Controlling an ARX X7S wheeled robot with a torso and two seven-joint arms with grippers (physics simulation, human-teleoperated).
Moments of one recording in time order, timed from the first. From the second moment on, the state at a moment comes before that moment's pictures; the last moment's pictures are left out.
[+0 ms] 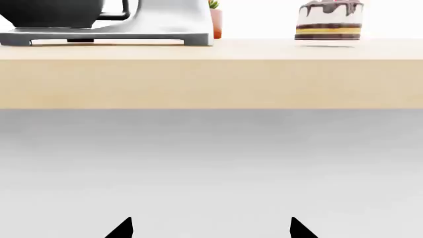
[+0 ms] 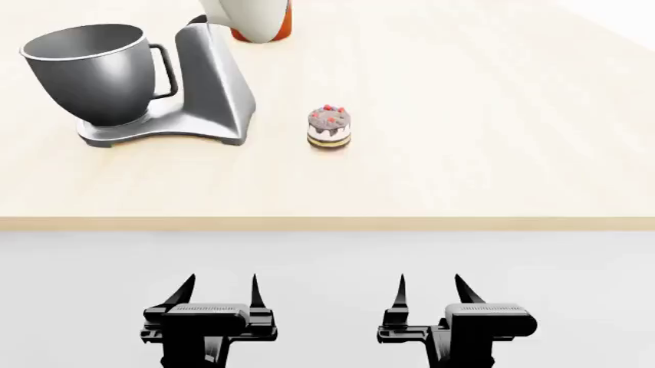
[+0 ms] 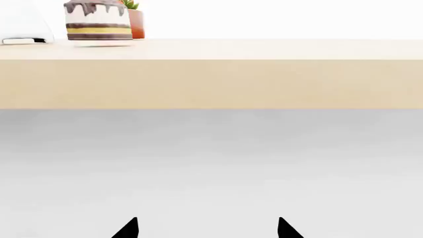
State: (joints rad) left arm 0.00 0.00 0.00 0.00 0.00 0.00 0.00; right arm 0.00 0.00 0.00 0.00 0.00 0.00 0.00
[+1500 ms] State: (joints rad) left arm 0.38 -0.14 -0.32 1.02 -0.25 -0.12 -0.31; right arm 0.58 0.96 -0.15 -1.00 1.24 0.60 0.91
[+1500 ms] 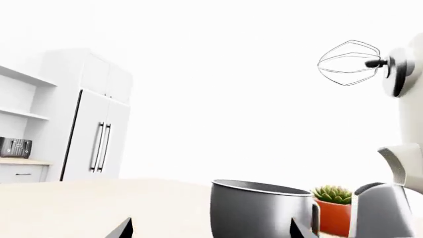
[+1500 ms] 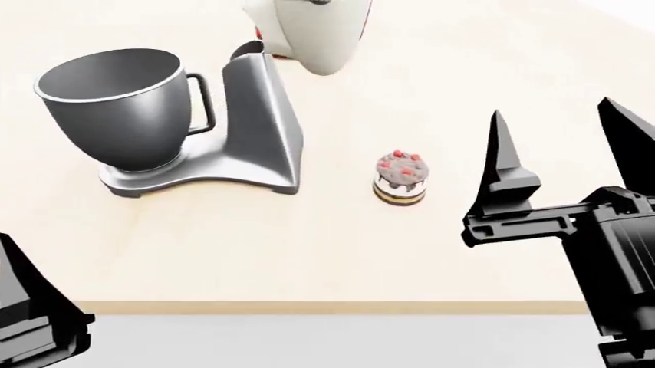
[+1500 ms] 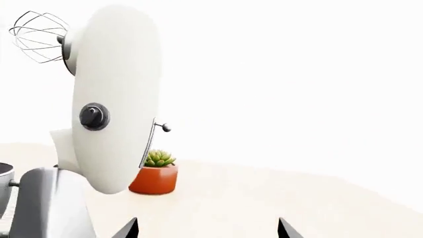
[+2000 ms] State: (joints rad) left arm 0.39 -0.18 -0.28 1.02 -0.23 -0.11 -0.35; right arm 0.55 1.04 -0.14 -1.00 1.30 0.58 0.95
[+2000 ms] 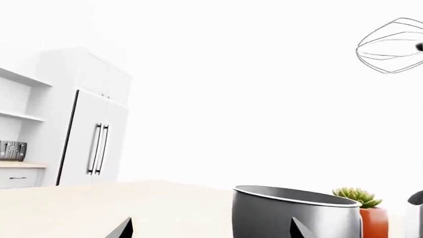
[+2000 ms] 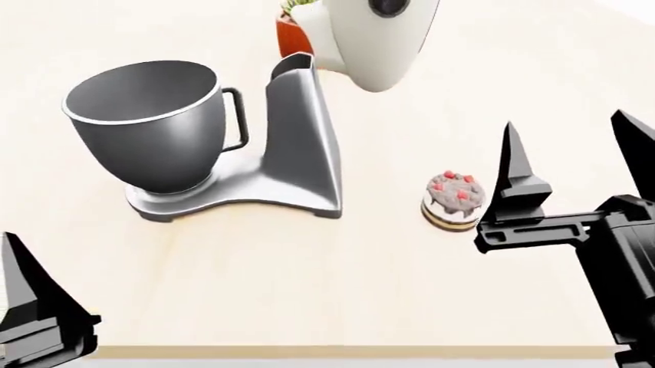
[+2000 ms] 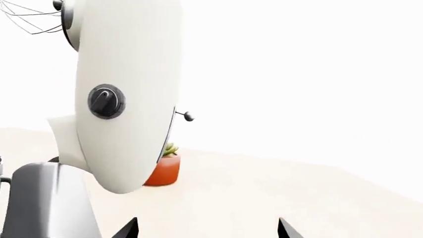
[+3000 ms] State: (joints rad) left arm 0.39 -0.24 -0.25 1.00 -0.25 -0.11 -0.42; right arm 0.50 0.86 -0.36 -0.63 1.06 0.60 0.68
